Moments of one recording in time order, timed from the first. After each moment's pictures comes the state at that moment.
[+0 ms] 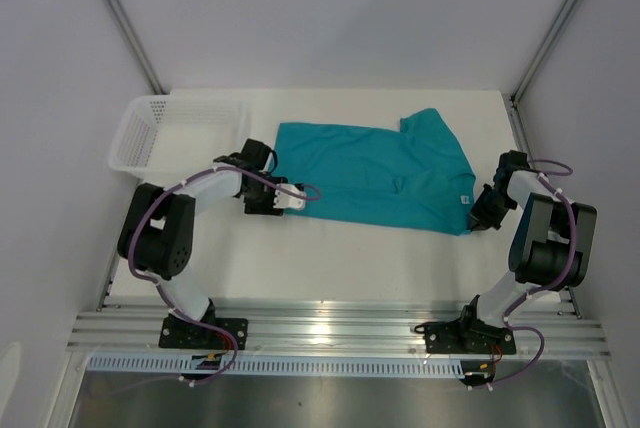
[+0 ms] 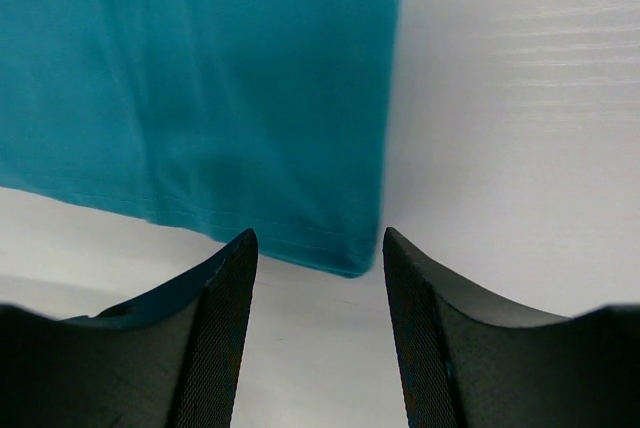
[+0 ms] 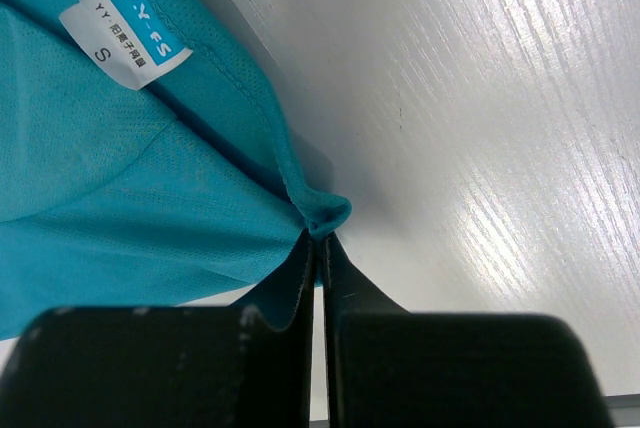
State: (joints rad) left arm -0.33 1.71 1.04 -0.59 0.22 1.35; right arm -0.27 1.67 0.99 -0.69 -0.08 0.36
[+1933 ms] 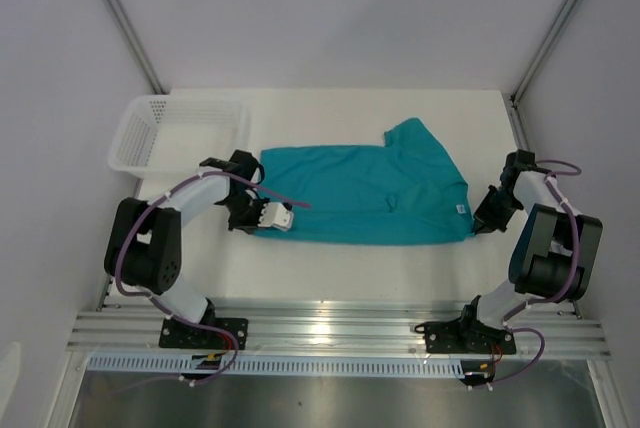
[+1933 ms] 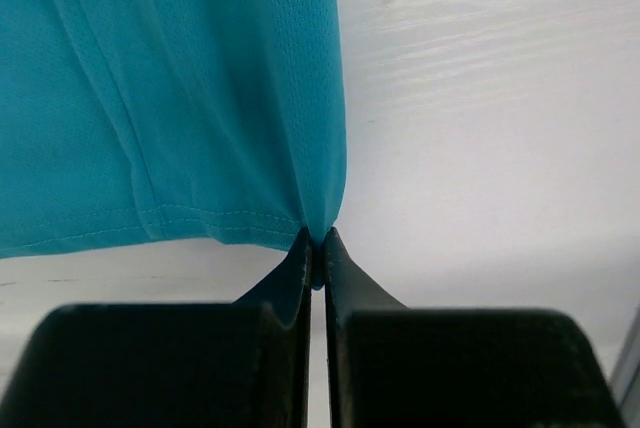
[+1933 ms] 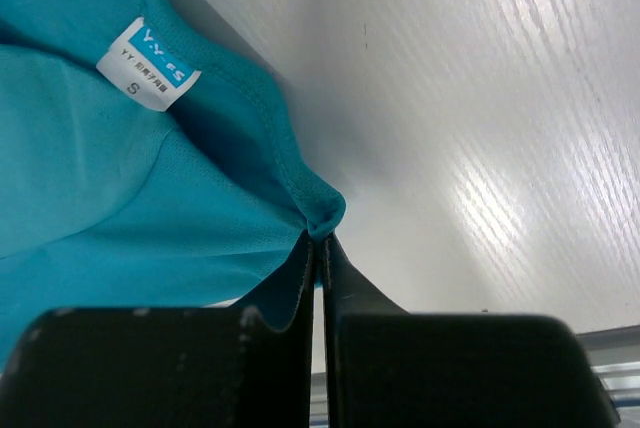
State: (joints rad) left arm -0.28 1.63 1.02 -0.94 0.30 1.44; right arm -0.29 1.60 1.00 -0.81 -0.09 0.34
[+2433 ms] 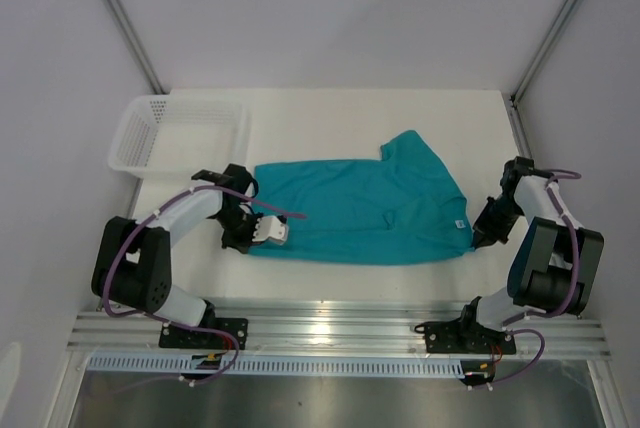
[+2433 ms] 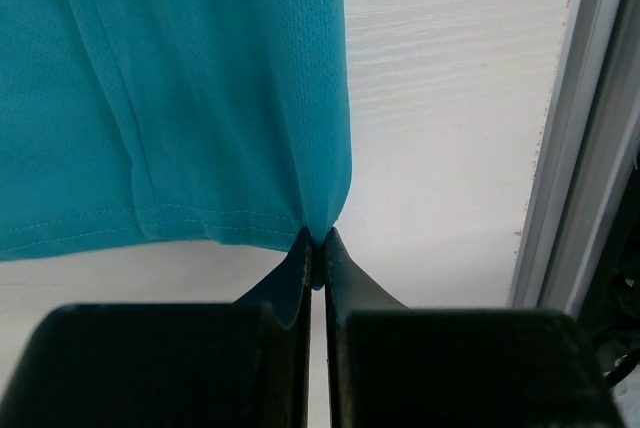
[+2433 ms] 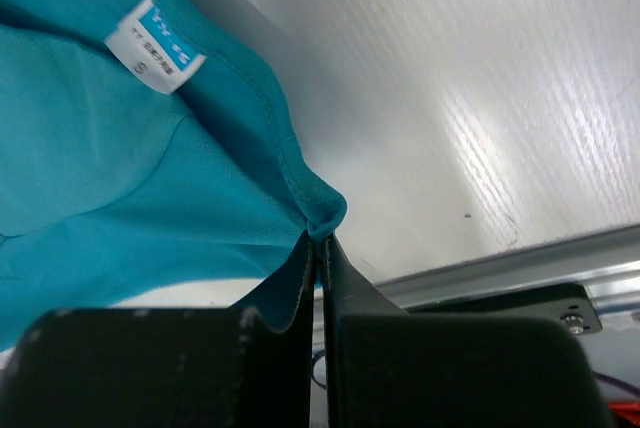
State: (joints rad) left arm -0.29 1.48 0.90 -1.04 0.35 1.37; right arm -0.28 1.52 0.99 -1.00 -0.08 0.34
